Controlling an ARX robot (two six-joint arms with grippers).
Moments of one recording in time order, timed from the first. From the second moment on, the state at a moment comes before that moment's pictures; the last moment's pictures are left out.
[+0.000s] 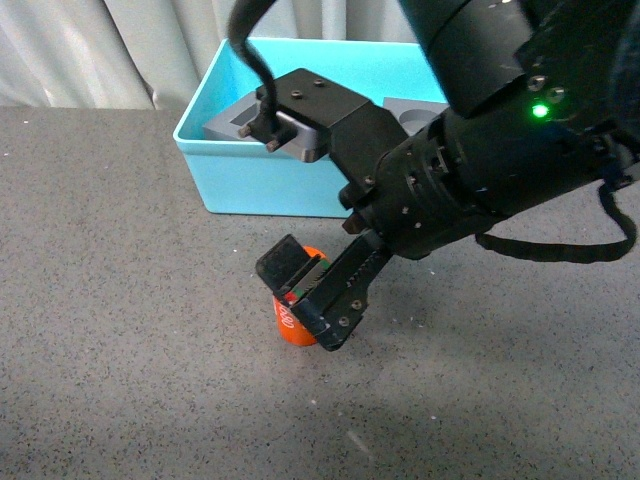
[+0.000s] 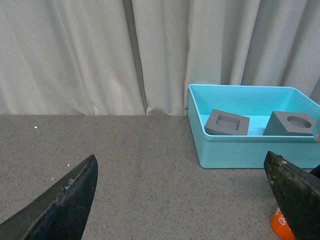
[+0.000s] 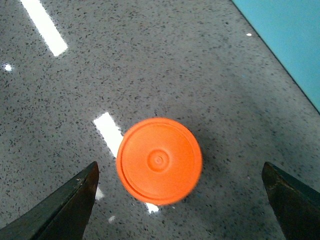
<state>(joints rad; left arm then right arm) 0.00 0.00 0.02 0.00 0.00 0.00 0.54 1.95 1.04 -0.08 -0.34 -0.36</state>
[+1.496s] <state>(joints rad) 0.00 0.00 0.02 0.00 0.00 0.00 0.38 2.00 1.48 -0.23 -0.26 -0.27</state>
